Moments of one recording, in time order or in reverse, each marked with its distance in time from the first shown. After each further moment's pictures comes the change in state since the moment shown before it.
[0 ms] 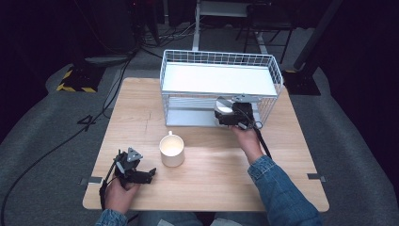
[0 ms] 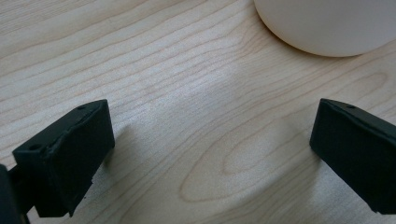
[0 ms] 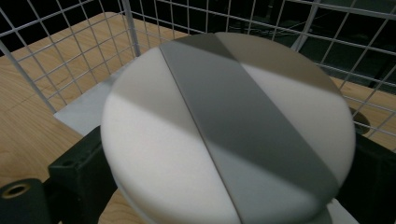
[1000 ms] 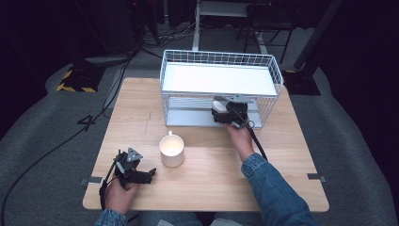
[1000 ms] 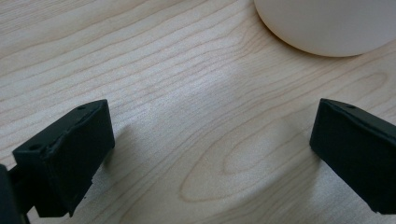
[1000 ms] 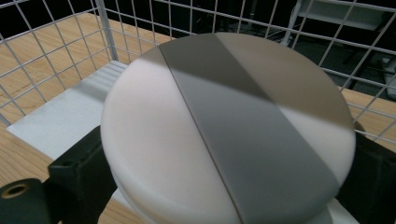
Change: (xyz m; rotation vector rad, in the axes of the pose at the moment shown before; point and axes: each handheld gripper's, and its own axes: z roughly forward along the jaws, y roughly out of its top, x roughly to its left) left arm 0.000 0.000 0.000 0.000 0.001 -0.001; right arm 0.003 -0.007 0.030 -0.031 -0.076 -0.008
